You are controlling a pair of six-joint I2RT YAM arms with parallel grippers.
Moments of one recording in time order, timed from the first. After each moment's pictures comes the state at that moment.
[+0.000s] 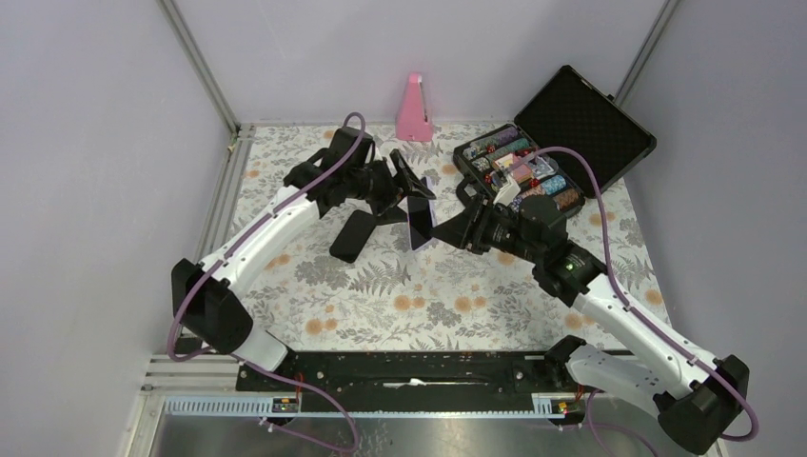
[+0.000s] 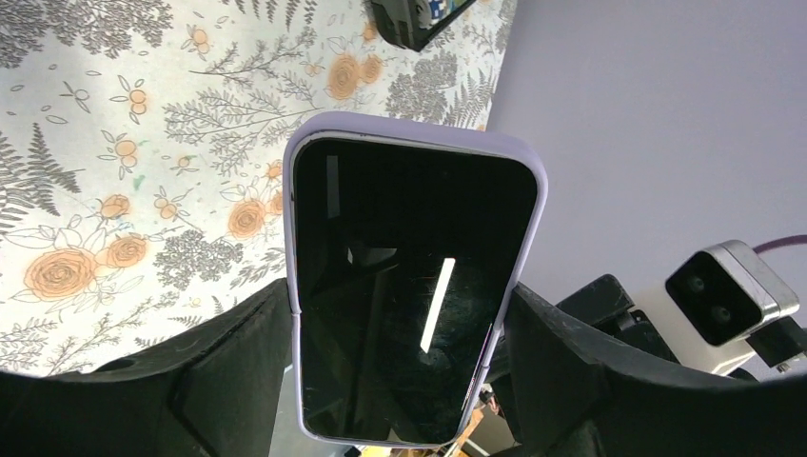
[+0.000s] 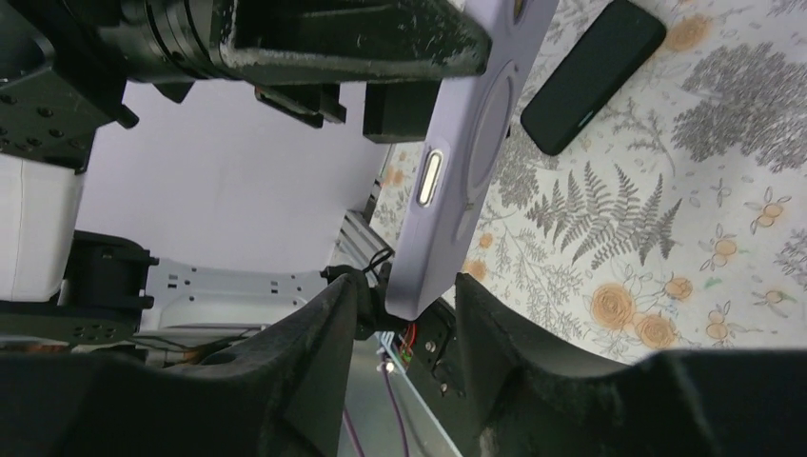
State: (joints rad) left arm -0.56 1.52 1.45 -0.65 0.46 -1.09; right arm 0.65 0.95 0.83 -0.12 -0.34 0.93
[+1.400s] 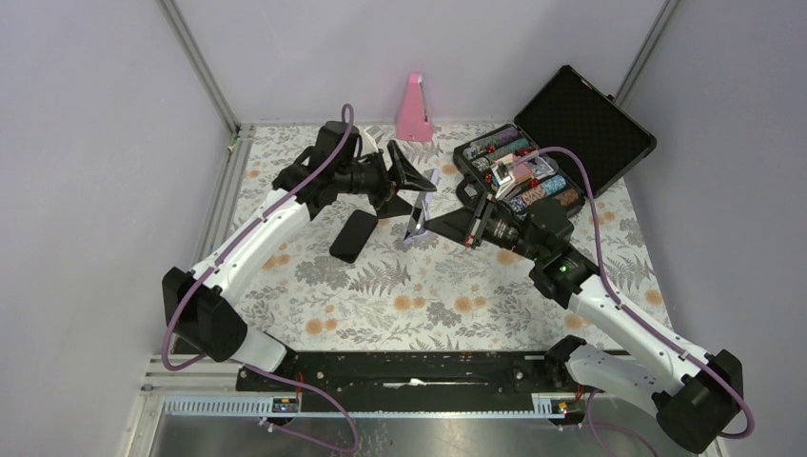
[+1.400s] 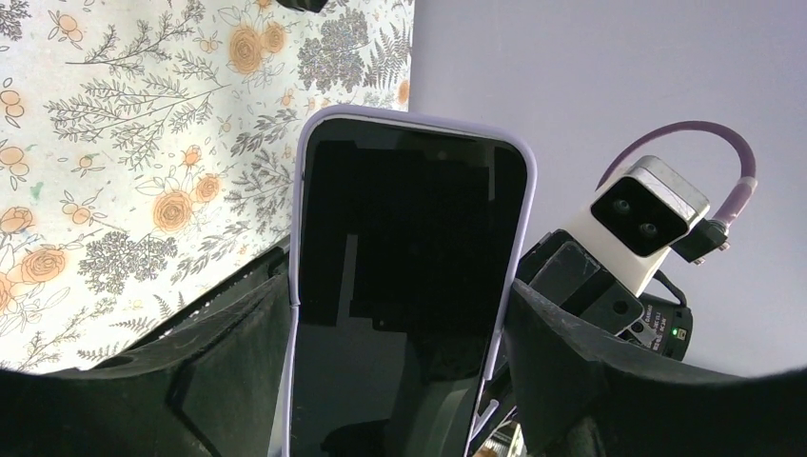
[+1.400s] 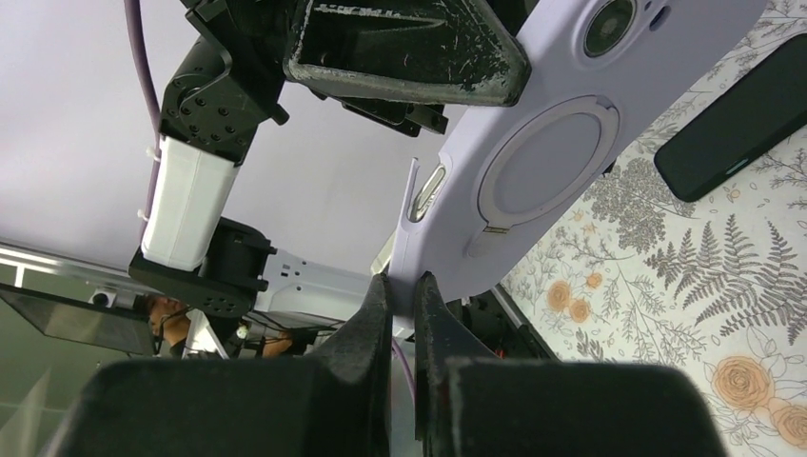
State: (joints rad) left arm -0.53 1.47 1.41 -0.51 0.66 -1.12; right arm 0.64 0.96 0.75 0.23 -0.47 1.10
